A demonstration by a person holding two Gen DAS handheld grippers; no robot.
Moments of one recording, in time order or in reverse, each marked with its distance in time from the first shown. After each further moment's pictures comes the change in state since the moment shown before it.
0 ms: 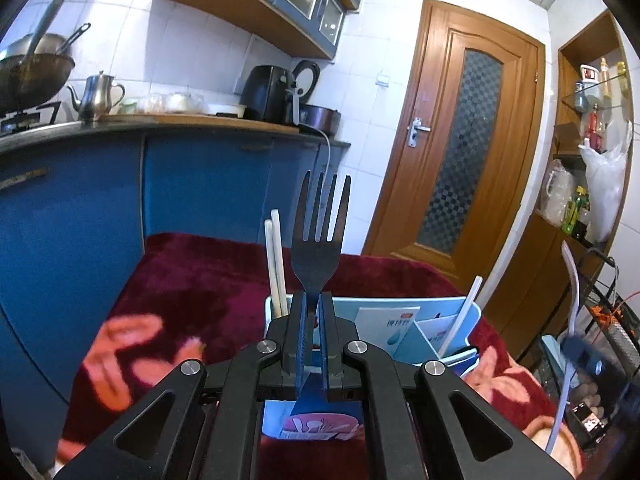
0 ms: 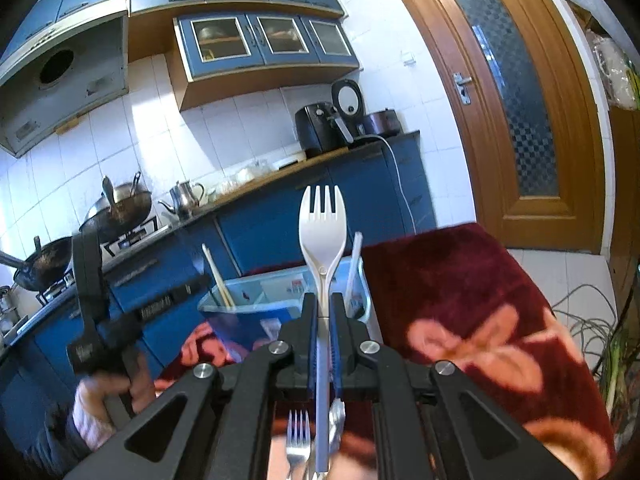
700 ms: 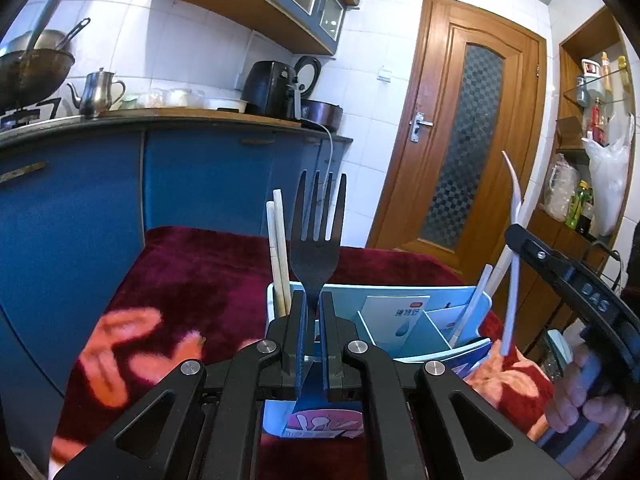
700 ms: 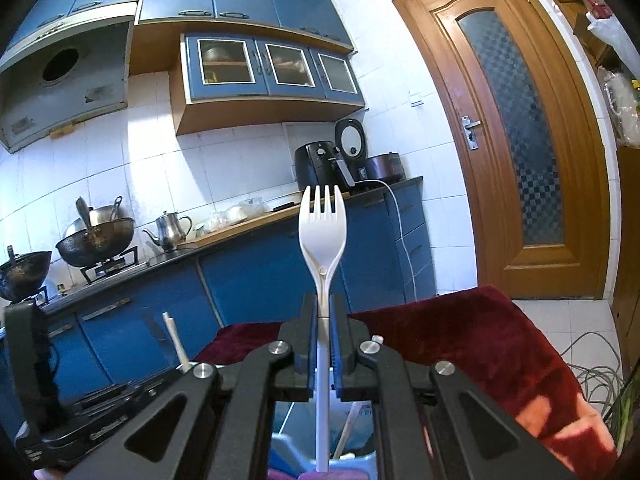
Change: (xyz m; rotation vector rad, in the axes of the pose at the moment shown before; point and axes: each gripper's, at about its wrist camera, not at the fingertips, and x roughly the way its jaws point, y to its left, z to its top) left arm 0.007 0.000 -0.009 0.009 0.005 0.011; right arm 0.077 0.001 0.027 -0.058 -0.152 -0.041
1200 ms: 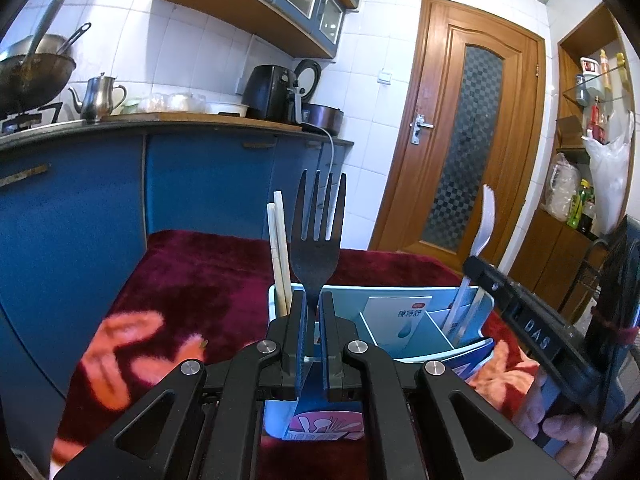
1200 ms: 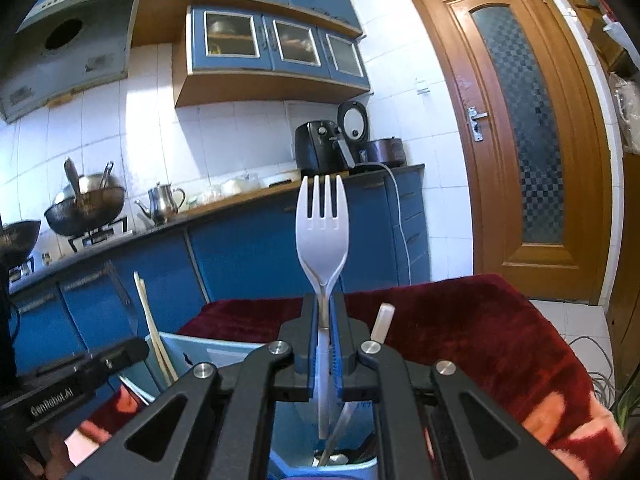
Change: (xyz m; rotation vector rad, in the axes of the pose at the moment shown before) left arm -0.001 -0.002 -0.002 0.009 -0.013 0.010; right arm 0.024 0.003 -0.026 -0.065 0.090 -0.004
